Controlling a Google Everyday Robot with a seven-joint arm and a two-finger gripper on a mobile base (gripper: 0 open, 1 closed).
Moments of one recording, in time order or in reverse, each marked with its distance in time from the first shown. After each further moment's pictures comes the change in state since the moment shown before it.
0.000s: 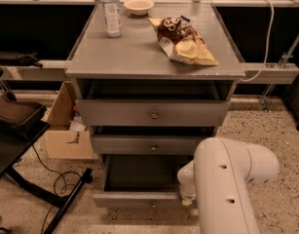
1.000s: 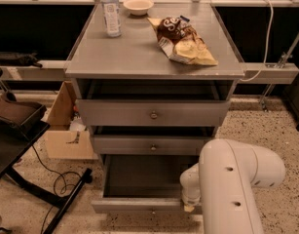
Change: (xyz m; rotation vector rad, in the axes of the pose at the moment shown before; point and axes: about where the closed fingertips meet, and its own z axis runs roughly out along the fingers) arm 0.010 0.025 0.003 -0.046 -0.007 0.013
